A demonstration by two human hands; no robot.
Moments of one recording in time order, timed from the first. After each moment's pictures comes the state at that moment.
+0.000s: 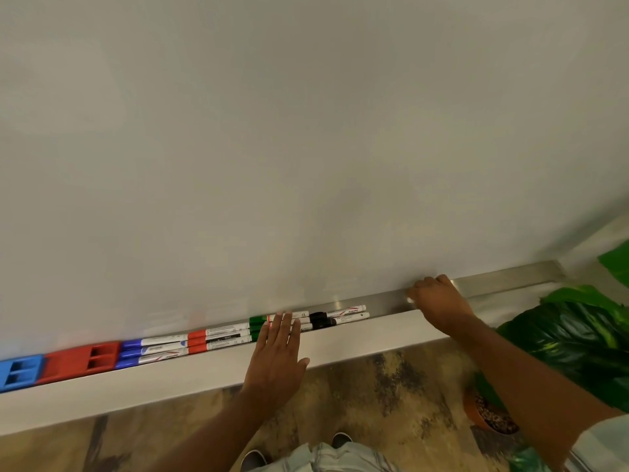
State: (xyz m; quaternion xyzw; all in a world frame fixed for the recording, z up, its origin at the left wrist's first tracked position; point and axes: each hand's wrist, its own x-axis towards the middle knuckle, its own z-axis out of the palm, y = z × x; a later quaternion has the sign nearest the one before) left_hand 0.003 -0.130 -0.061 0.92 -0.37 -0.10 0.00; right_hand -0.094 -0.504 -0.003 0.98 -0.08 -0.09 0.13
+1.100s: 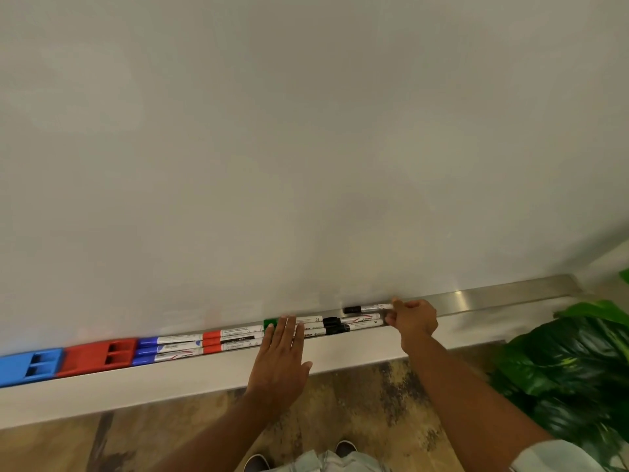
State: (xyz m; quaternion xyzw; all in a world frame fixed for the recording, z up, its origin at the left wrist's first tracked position) left_hand 0.012 -0.110 -0.064 0.93 -0.36 -0.11 0.01; right_hand -0.044 -0.400 -0.029 0.56 -0.59 0.18 -0.55
